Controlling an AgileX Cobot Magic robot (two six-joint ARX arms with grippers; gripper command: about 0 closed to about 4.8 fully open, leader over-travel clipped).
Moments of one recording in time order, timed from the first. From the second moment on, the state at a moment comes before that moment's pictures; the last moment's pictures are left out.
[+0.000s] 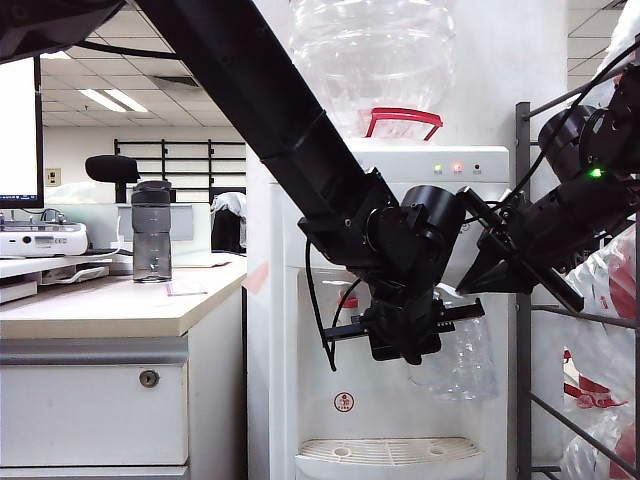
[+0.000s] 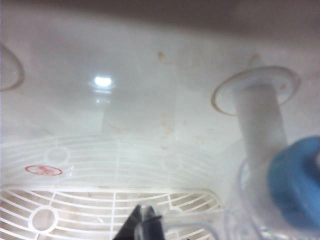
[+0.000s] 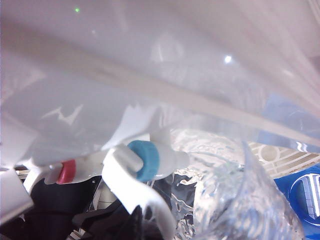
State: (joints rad) left arm -0.79 2.60 1.89 0.08 -0.53 -0.56; right arm 0.11 1.96 1.10 0.19 -0.49 0.68
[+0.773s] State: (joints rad) left arm -0.79 2.60 1.89 0.08 -0.53 -0.56; right arm 0.11 1.96 1.10 0.19 -0.48 0.68
